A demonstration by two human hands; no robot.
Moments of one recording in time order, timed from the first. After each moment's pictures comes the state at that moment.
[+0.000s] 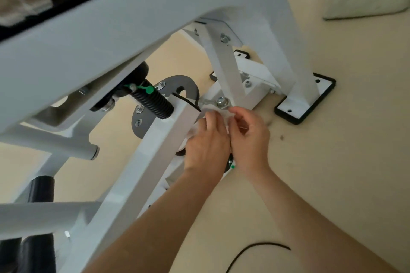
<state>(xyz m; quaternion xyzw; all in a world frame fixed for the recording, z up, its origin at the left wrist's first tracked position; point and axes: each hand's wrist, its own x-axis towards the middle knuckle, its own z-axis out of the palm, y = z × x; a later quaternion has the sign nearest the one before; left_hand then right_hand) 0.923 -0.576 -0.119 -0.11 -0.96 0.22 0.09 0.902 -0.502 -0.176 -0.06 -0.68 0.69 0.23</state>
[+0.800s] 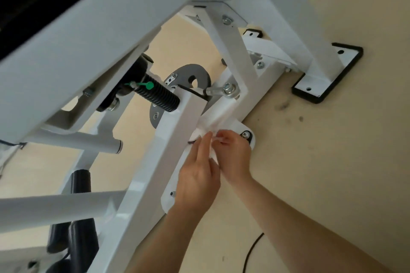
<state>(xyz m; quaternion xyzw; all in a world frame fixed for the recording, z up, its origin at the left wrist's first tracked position) 0.988 -0.633 -0.138 -0.07 -0.99 -0.09 0.11 0.934 -0.571 -0.206 -0.11 -0.64 0.76 0.02</state>
